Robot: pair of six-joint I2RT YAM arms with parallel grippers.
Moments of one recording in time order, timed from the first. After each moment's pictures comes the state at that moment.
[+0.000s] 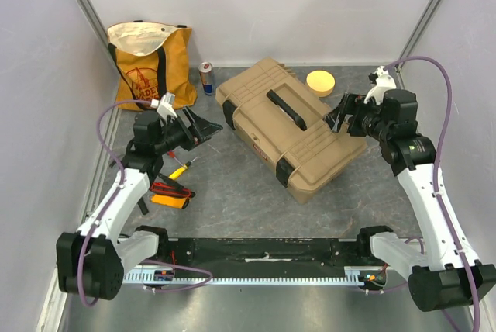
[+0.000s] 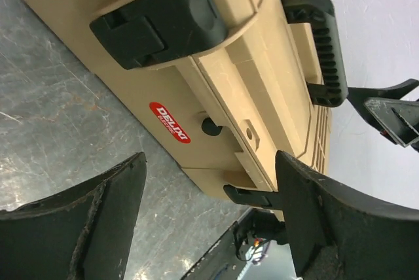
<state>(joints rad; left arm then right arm) -0.14 1.03 0.71 0.01 0.60 -0.82 0.12 1.00 1.10 -0.56 -0.28 0.31</state>
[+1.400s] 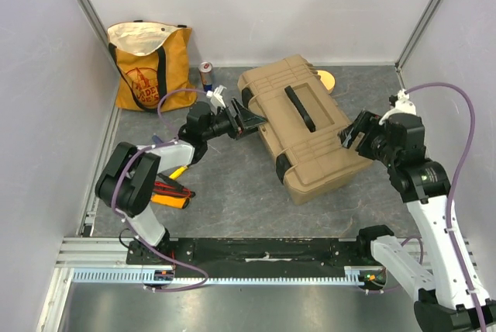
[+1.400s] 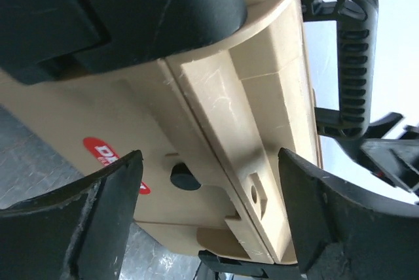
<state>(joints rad) -0.42 1.72 0.83 0.75 0.64 -1.08 0.18 0.77 1.00 -0.76 0.00 0.53</state>
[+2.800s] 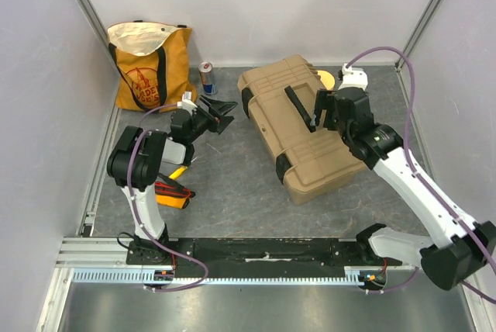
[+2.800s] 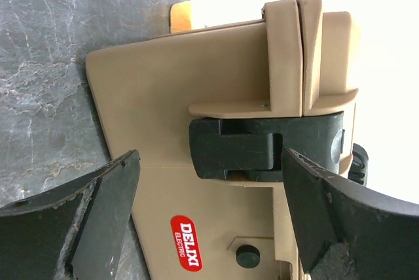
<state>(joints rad) -0.22 1.92 0.75 1.09 0.46 -1.32 0.48 1.13 1.15 -0.50 0.41 0.33</state>
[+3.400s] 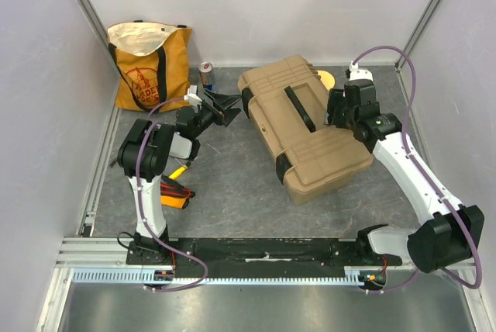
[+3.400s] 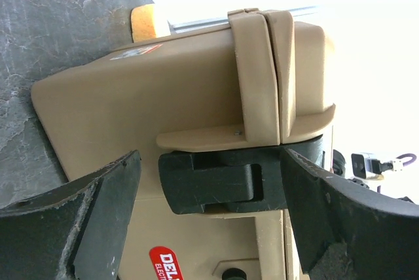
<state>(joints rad) -0.24 2.07 0.87 1.26 0.49 -1.41 0.28 1.27 1.16 -0.55 0.24 0.29</state>
